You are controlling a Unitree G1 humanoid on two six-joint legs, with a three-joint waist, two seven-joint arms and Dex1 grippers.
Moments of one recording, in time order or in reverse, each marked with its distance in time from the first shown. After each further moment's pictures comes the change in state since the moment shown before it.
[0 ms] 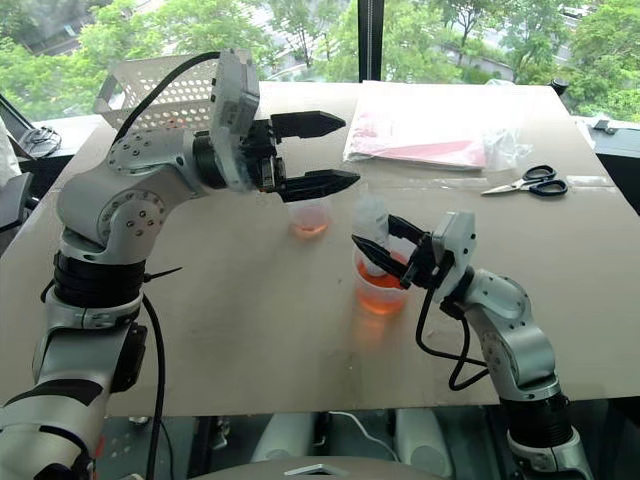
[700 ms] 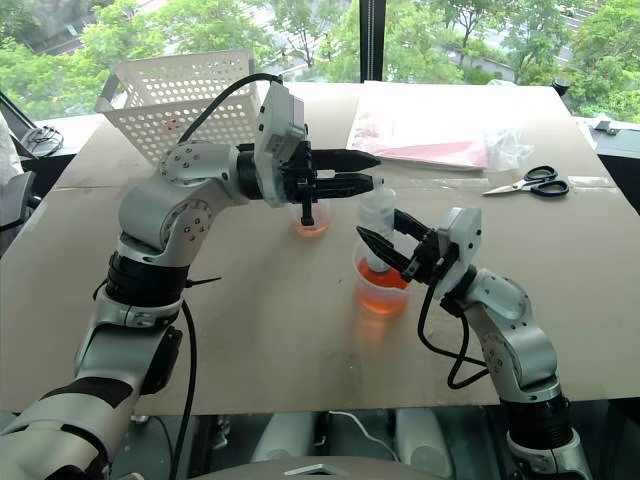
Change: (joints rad) left arm -0.001 -0.132 -0.037 0.047 0.131 -0.092 -0.086; right arm 0.004 -0.004 -0.005 -0.016 0.033 0.024 -0.041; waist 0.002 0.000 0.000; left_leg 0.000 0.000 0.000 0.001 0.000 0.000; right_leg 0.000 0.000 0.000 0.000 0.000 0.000
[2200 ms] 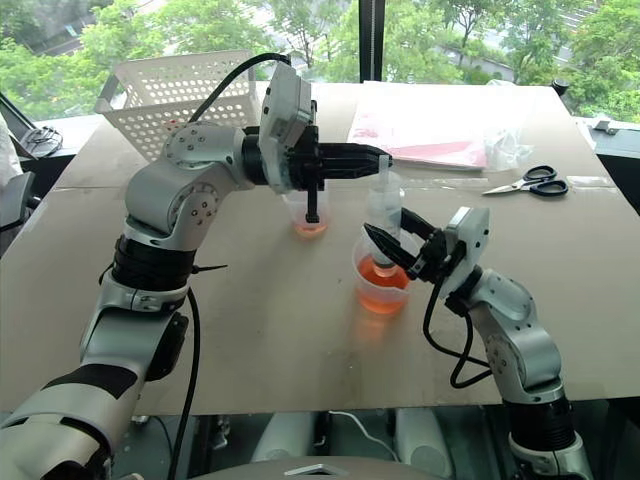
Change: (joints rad) left arm -0.079 -0.018 0.009 0.075 -0.007 -0.031 -0.038; right arm -0.005 0.007 -0.017 0.003 0.034 0.021 -0.014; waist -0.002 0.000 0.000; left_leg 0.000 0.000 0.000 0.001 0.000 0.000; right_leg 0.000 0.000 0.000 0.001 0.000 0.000
